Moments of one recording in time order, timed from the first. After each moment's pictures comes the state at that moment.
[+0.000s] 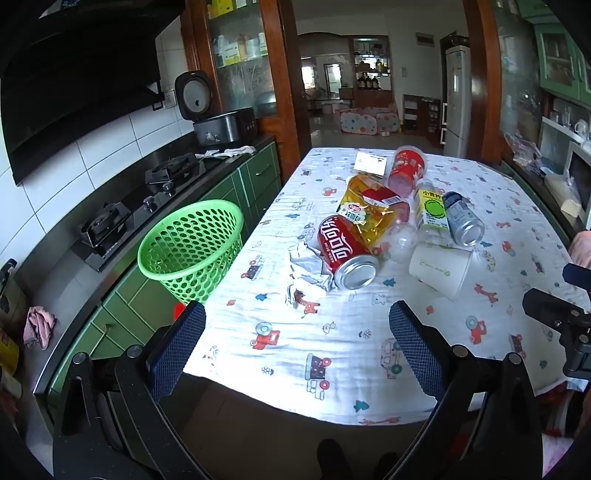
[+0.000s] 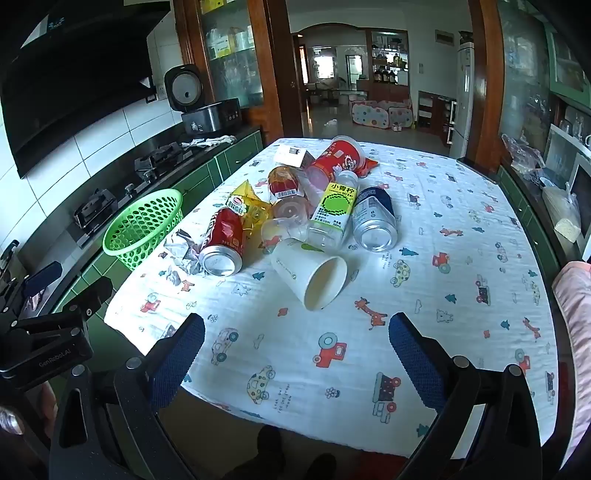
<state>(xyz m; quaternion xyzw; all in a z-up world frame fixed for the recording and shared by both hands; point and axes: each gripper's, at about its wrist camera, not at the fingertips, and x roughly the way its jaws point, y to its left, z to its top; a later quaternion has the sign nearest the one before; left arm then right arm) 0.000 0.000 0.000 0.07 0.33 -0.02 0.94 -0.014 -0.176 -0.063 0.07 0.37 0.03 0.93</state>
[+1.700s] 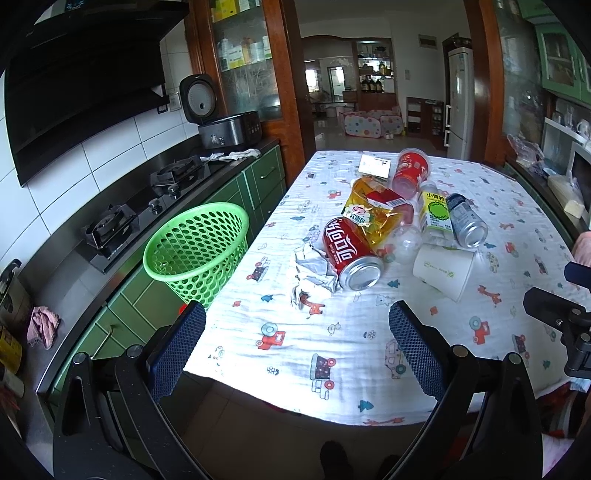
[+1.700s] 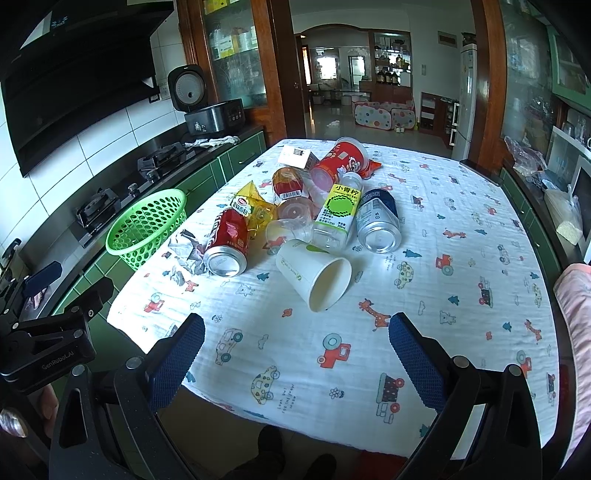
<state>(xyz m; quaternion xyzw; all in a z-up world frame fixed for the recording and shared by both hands) -0.004 0.002 0.005 0.07 0.32 -0.01 0.94 -0.013 -0.171 -0.062 0.07 0.37 0.03 0.93</state>
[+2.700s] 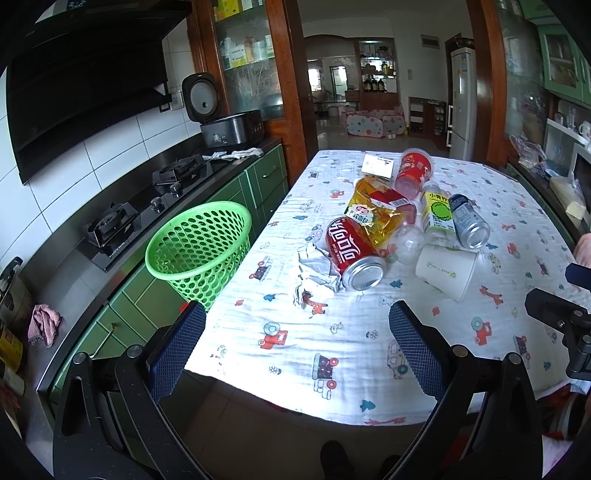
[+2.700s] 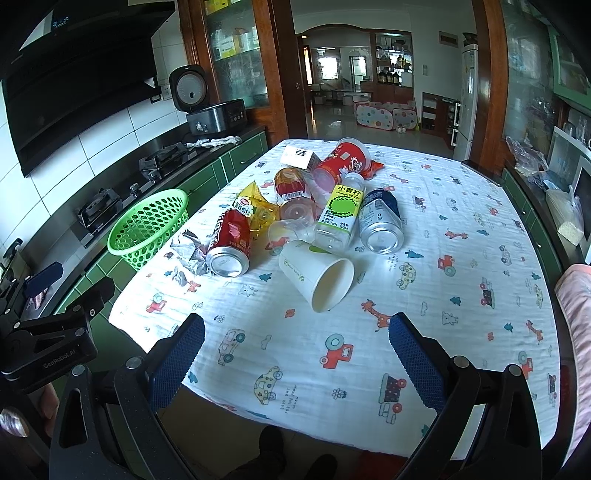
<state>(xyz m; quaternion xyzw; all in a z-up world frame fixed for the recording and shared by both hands) -0.003 0.006 0.001 0.07 0.32 -0.01 0.94 -0.014 -0.168 -0.061 0.07 0.36 0.03 0.93</state>
